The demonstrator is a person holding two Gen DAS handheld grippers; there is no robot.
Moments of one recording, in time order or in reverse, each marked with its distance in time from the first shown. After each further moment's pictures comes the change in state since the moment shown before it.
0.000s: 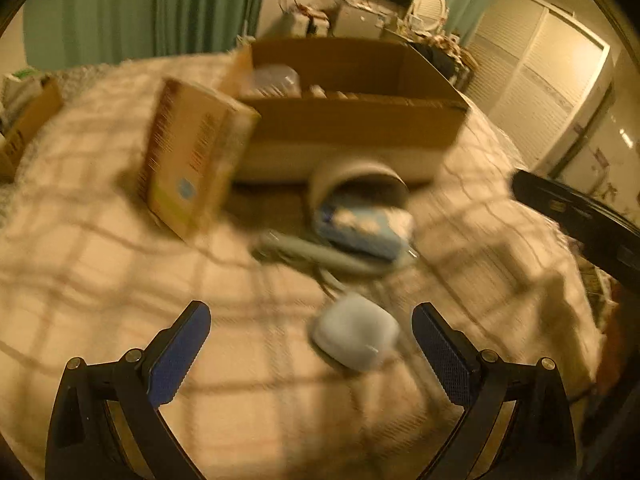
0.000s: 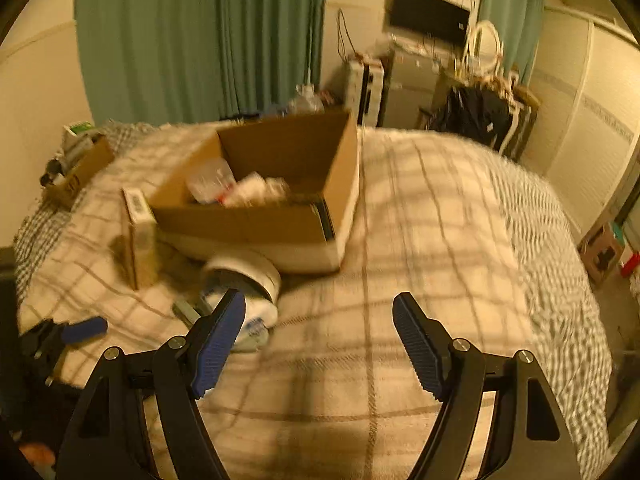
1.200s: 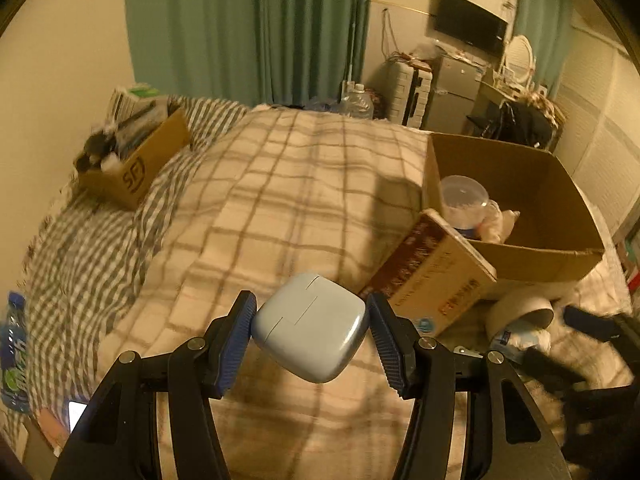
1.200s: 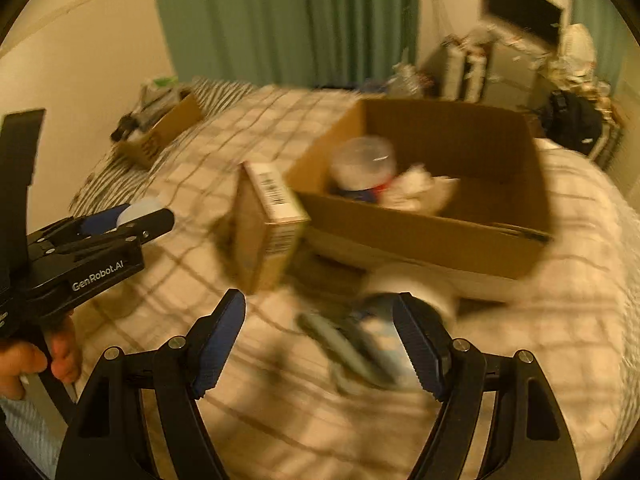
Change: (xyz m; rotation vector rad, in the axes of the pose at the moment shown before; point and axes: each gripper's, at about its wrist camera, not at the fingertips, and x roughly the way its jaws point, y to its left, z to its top) left arm -0.040 0.131 0.054 -0.164 -0.185 0.332; right arm 0.049 0.121 0.029 -0.170 0.109 0.306
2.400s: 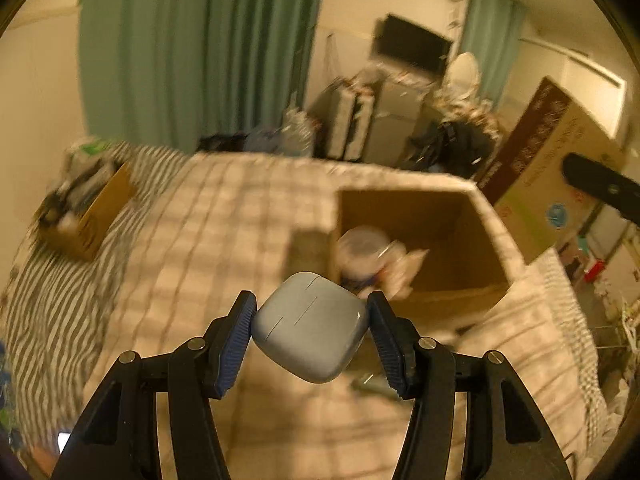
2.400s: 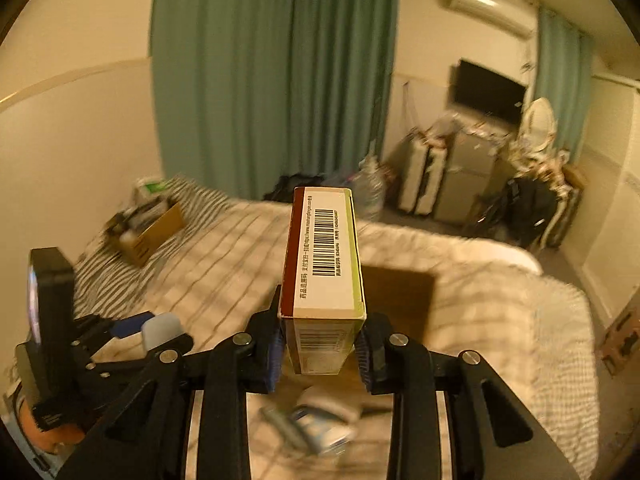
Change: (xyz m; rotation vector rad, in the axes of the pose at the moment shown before) left arm -0.069 -0.064 0.046 0.093 -0.110 -0.200; right arm -0.152 -0.018 0.078 -0.032 -0.344 -0.187
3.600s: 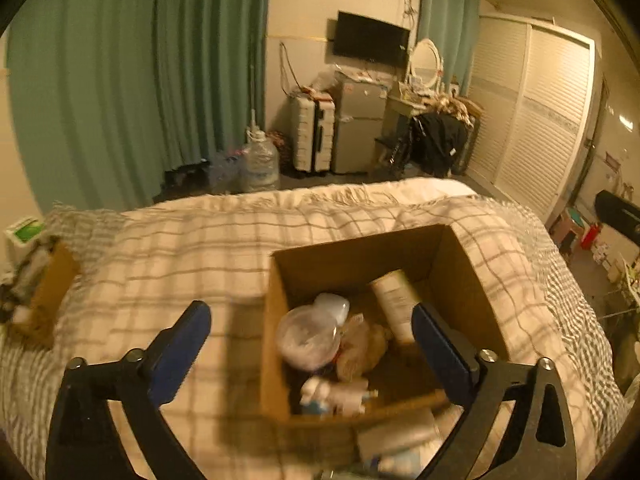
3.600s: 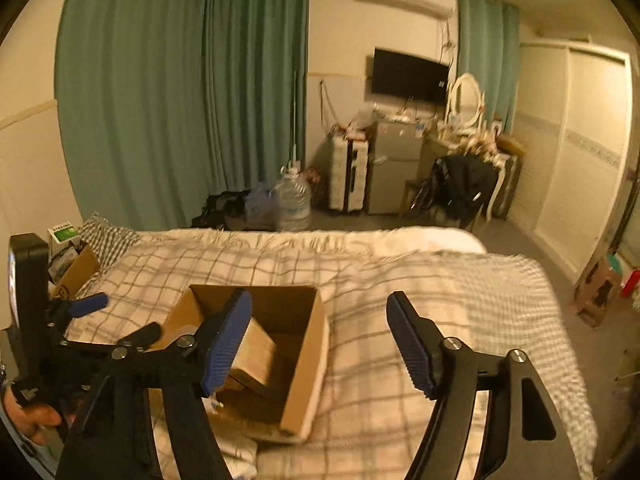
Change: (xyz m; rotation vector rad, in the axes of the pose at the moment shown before) left arm 0.066 -0.057 0.062 0.136 -0.029 -0.027; right arm 0.029 -0.110 -0.001 0.168 -0.035 -0.204
